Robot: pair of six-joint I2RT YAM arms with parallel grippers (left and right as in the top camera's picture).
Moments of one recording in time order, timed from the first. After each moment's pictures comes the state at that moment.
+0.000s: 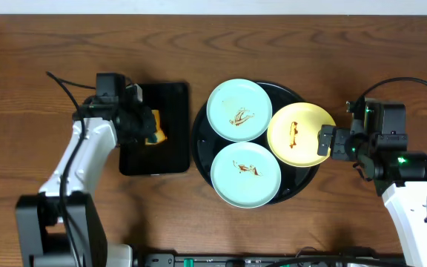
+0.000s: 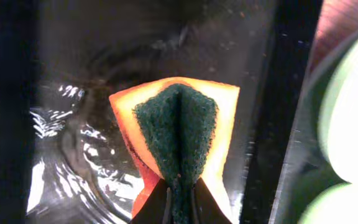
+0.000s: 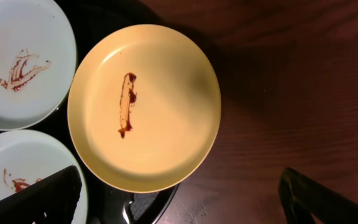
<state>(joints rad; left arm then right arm) 0.01 1.59 1.04 -0.68 0.23 -0.25 0.03 1.14 0.91 -0.78 -0.04 0.15</state>
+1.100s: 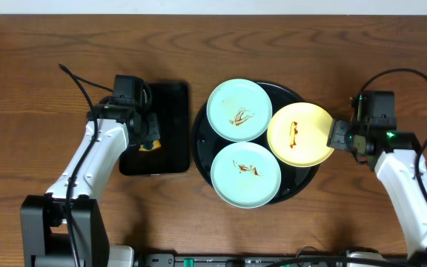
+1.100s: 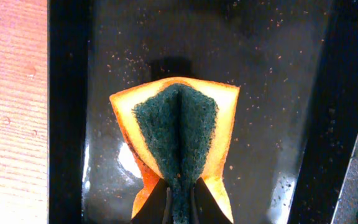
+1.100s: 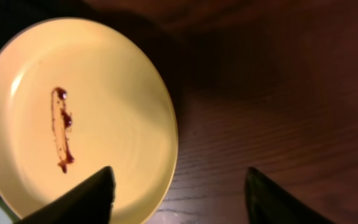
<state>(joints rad) -0.08 1.59 1.04 -0.74 0.01 -0.26 -0.02 1.37 0.91 -0.67 0.05 0.21</state>
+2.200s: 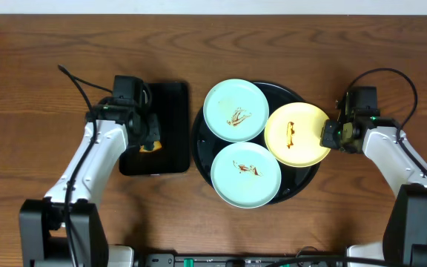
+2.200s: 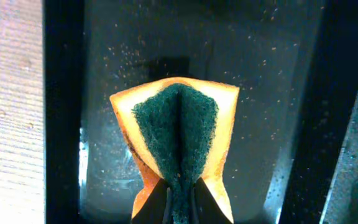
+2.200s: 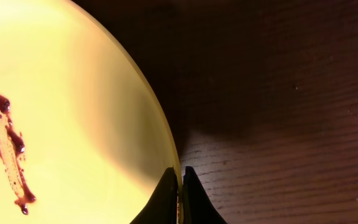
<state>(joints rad) -0.08 1.56 1.04 -0.76 0.03 -0.26 -0.03 1.63 0.92 -0.56 -0.02 0.20</state>
